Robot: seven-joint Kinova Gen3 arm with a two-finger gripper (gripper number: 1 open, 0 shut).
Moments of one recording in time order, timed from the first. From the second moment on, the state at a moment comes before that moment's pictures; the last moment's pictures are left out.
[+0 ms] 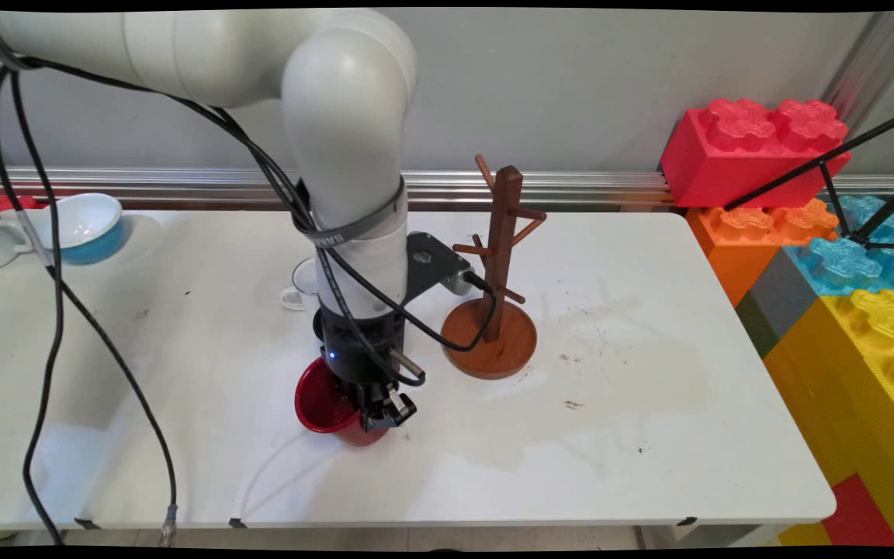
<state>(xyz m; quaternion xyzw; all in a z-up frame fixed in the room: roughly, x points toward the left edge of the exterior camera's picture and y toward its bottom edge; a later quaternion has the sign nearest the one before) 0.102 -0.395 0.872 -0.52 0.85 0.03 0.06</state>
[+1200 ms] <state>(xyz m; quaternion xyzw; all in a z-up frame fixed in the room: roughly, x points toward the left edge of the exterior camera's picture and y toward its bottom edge) 0.090 -0.415 0.830 -0.52 0.85 0.04 0.07</state>
